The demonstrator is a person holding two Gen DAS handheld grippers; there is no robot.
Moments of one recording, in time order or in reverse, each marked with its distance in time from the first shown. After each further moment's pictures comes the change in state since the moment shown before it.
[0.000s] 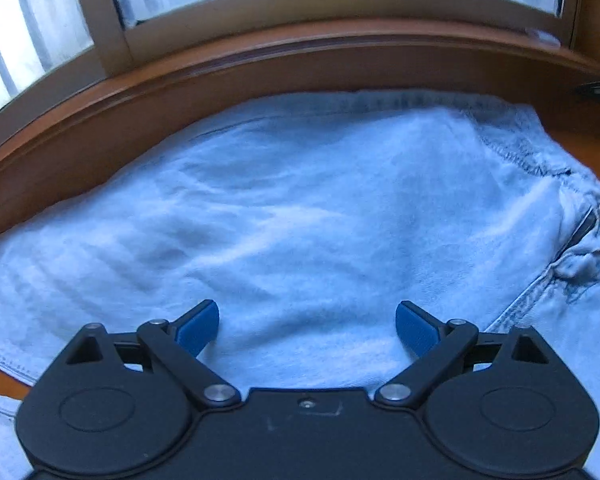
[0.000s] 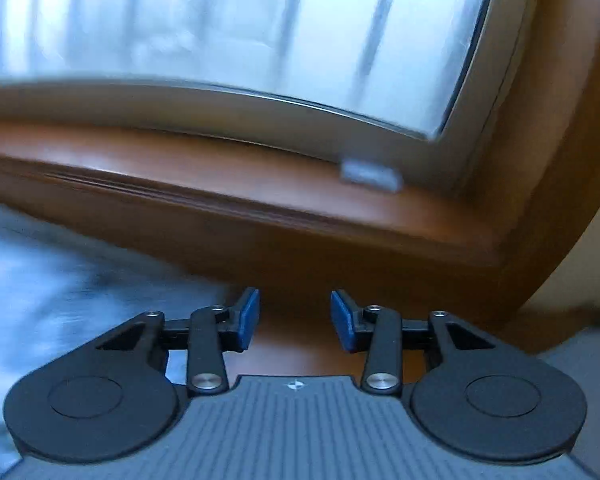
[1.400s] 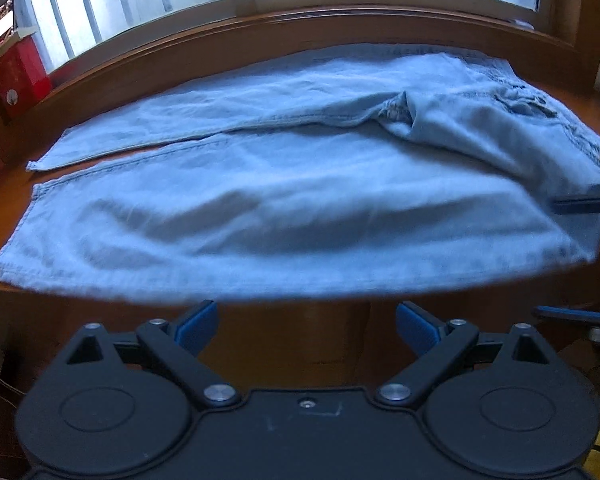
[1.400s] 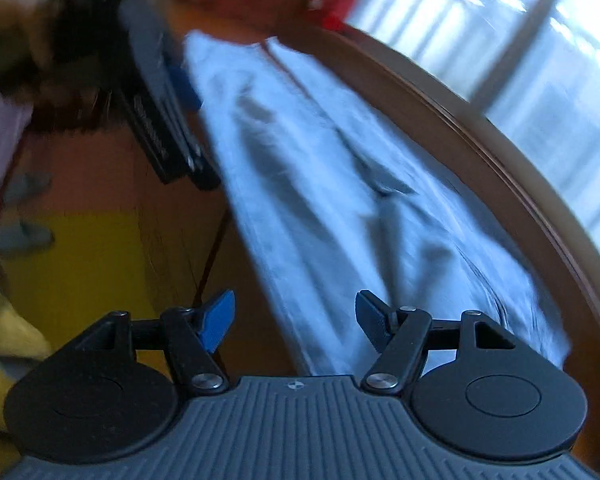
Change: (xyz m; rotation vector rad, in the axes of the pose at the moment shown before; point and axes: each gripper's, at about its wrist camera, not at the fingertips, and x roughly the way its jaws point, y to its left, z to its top) left arm -0.169 0.027 -0.226 -0.111 -0.033 0.094; right arm -0.227 0.228 -0.246 -0.887 -0.217 0.568
